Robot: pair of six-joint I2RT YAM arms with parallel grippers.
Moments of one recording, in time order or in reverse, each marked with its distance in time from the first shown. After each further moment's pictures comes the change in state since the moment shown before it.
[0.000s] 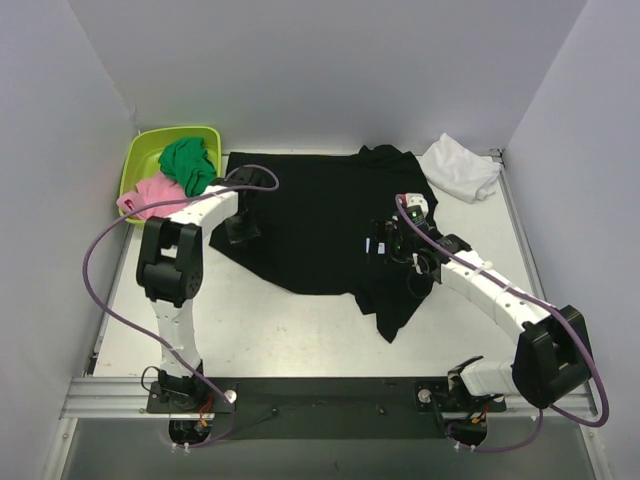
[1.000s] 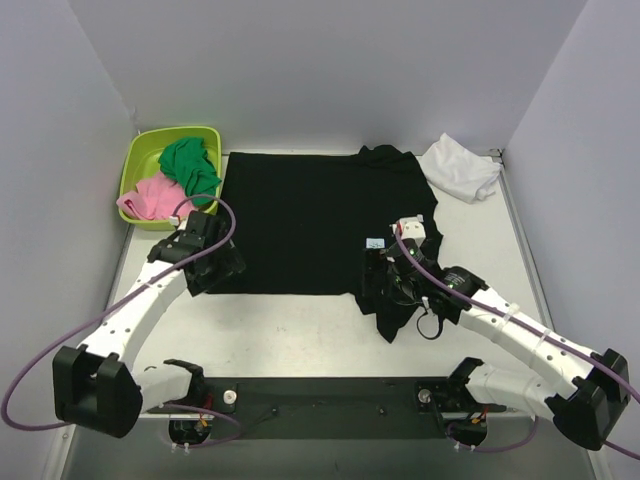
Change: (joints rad) left arm 0.000 -0.858 -0.666 0.031 0.017 -0.216; right arm 0.272 -0.284 -0.074 -0.143 0.147 0.079
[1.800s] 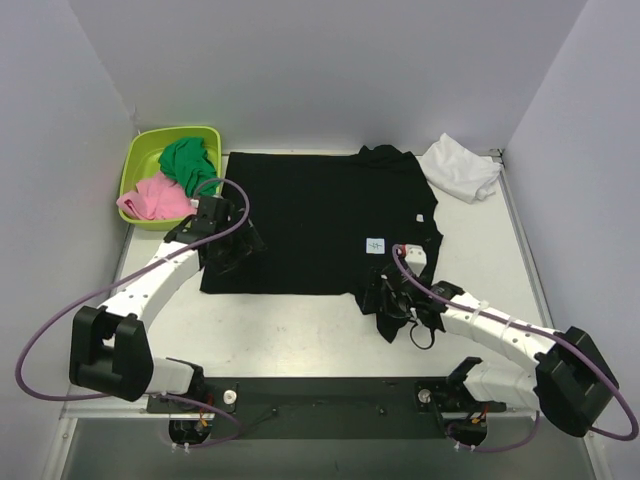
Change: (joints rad) left arm 0.000 0.134 0.049 0.275 0.219 -0.013; right arm -0.044 0.083 -0.266 0.169 -0.036 0.225
